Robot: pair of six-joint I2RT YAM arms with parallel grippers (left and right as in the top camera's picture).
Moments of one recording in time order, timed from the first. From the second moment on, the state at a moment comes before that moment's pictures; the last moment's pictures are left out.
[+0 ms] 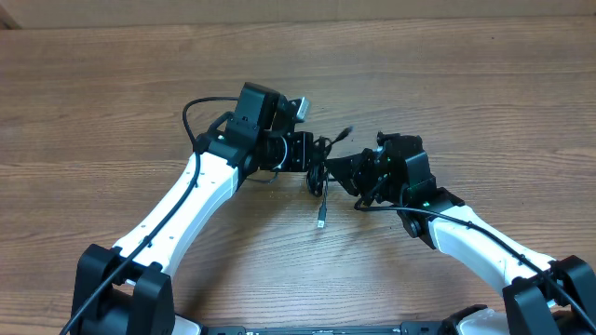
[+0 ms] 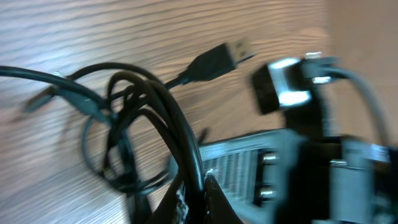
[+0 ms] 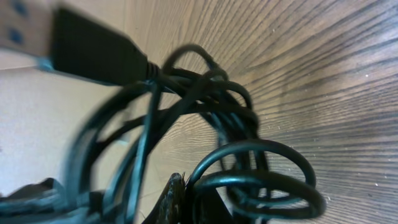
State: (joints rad) left arm -0.41 1.62 1.18 -0.49 0.62 -0.44; right arm 0.41 1.47 0.63 0.24 -0.50 1.32
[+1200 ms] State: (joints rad) left arm -0.37 1.61 1.18 -0.78 0.33 -1.02; right arm 0.41 1.47 0.64 0.03 -0.54 1.13
